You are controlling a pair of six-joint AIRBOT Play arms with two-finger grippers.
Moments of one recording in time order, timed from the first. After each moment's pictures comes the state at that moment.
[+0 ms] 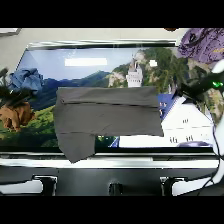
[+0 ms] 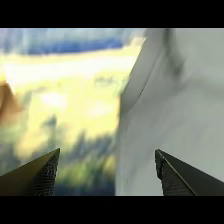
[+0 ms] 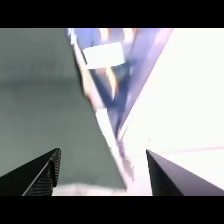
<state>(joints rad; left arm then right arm) 0.41 -1.45 1.36 1.25 -1.32 -1.49 -0.31 -1.67 1.65 -1.22 1.57 1.54</state>
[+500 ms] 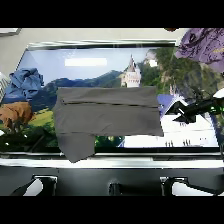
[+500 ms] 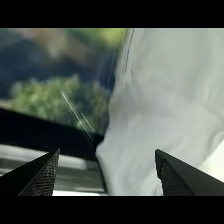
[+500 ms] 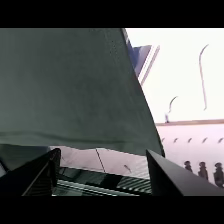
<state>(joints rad) 0.51 -1.00 0.53 1.03 -1.23 -1.44 -0.37 -1.43 1.18 -1.03 1.44 1.43</state>
